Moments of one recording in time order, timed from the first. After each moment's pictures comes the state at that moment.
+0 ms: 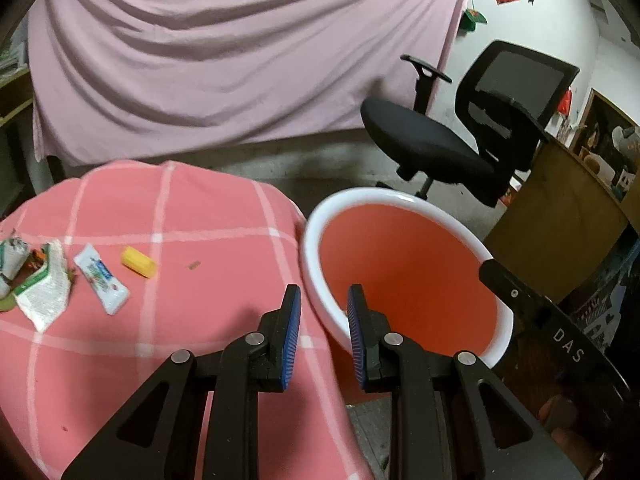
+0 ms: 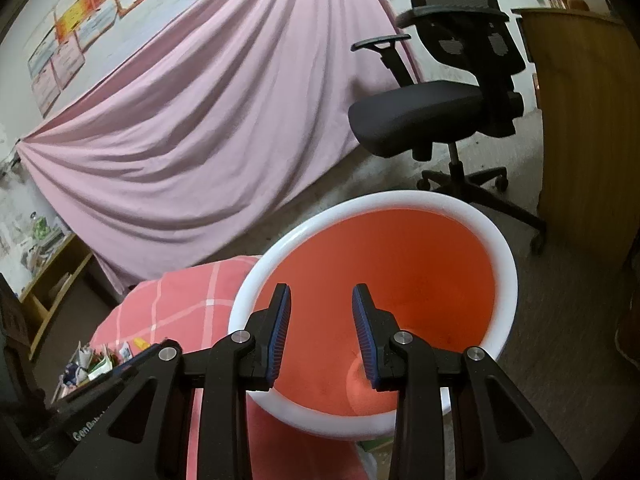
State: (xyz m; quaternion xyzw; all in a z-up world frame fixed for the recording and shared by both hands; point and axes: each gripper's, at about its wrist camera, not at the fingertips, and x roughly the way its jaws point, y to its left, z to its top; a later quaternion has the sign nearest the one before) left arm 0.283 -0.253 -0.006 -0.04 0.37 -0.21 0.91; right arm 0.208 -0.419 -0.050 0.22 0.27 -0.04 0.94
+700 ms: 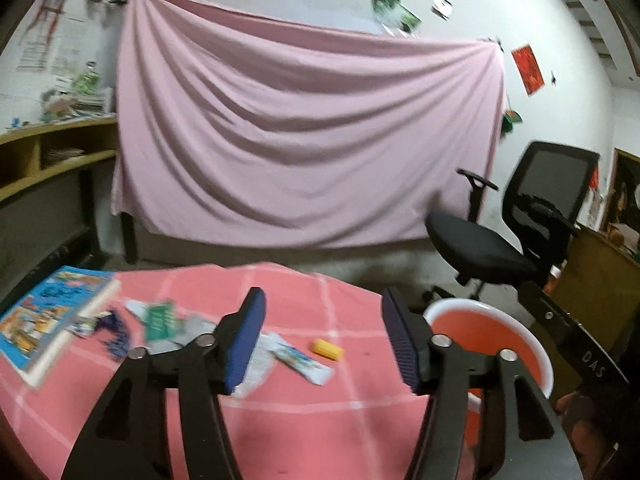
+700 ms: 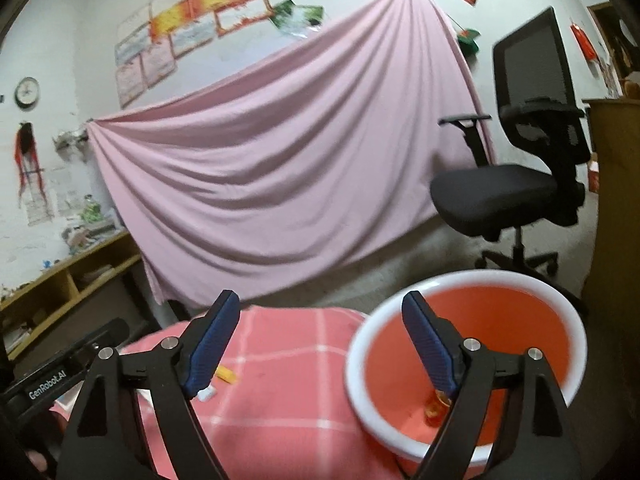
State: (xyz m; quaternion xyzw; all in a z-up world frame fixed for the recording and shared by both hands) left arm 0.234 -0.102 0.038 -0.07 0.19 -0.11 0.97; right arm 0.206 -0.326 -0.006 0.14 0.13 0.04 0.98
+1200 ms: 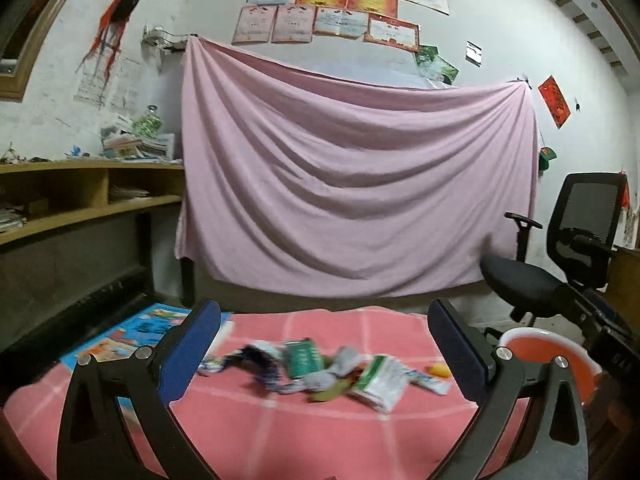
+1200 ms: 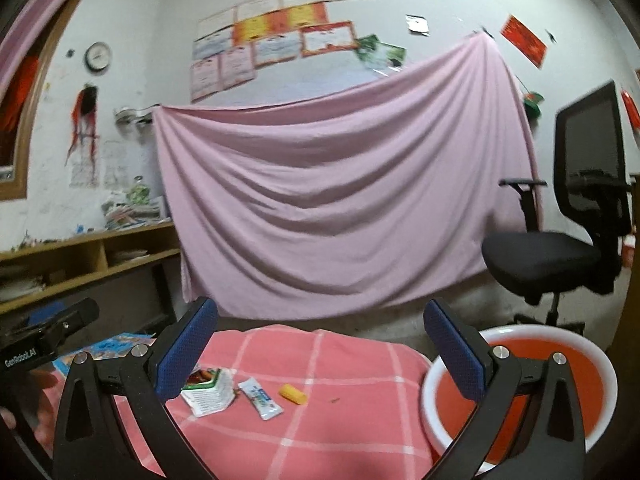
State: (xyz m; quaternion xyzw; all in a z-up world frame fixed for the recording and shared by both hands) left arm 0.191 0.007 0.016 -0.06 0.09 -0.02 0.99; right arm 0.195 -0.244 -0.007 0.04 0.05 0.11 0.99
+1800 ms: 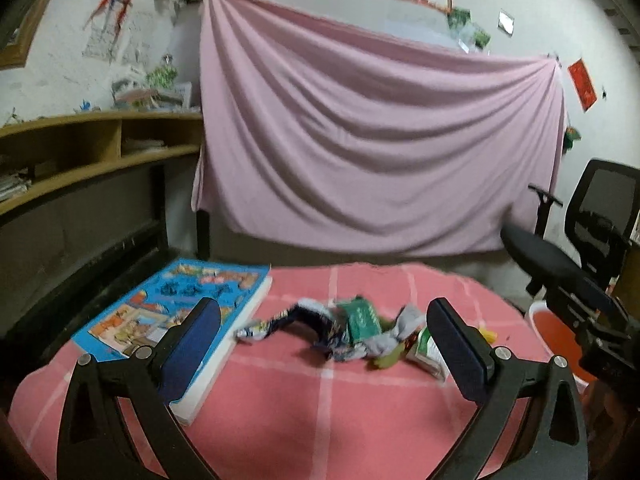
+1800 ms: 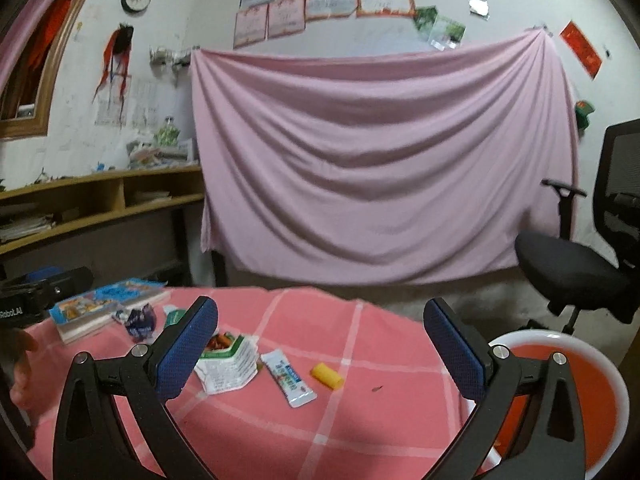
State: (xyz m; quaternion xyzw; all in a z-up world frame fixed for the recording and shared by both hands) left arm 0.219 0.041 -0.008 -0.08 0.21 -0.01 0.98; right arm 0.232 -0.199 -0.028 -0.03 0.14 0.16 0.98
